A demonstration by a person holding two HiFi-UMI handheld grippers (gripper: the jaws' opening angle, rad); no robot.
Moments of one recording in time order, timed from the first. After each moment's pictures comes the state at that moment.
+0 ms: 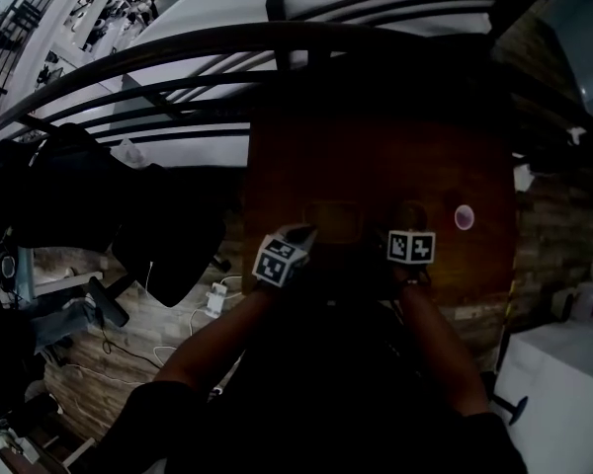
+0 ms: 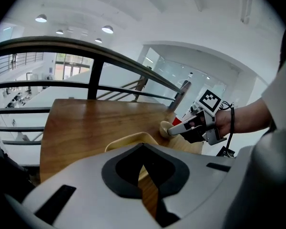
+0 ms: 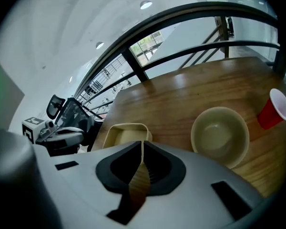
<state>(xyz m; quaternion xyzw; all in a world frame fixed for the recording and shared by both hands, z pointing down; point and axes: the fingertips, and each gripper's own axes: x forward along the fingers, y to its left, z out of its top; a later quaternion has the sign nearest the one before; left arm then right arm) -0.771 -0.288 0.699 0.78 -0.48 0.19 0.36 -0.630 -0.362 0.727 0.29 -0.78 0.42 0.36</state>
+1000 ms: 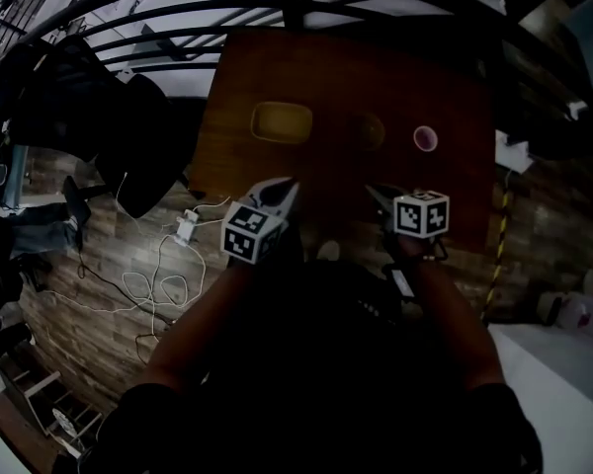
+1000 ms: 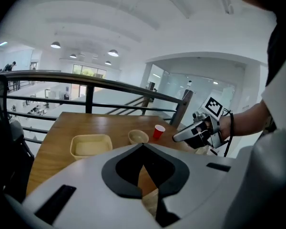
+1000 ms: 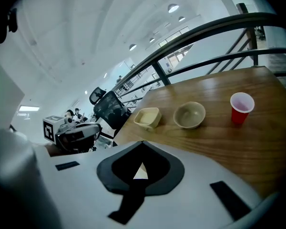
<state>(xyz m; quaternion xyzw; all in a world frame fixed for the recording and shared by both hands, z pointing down) -0.589 -0.198 0.602 0.74 -0.59 0.14 0.28 -0.459 -0.276 0.638 0.12 -0.87 0.37 0.31</state>
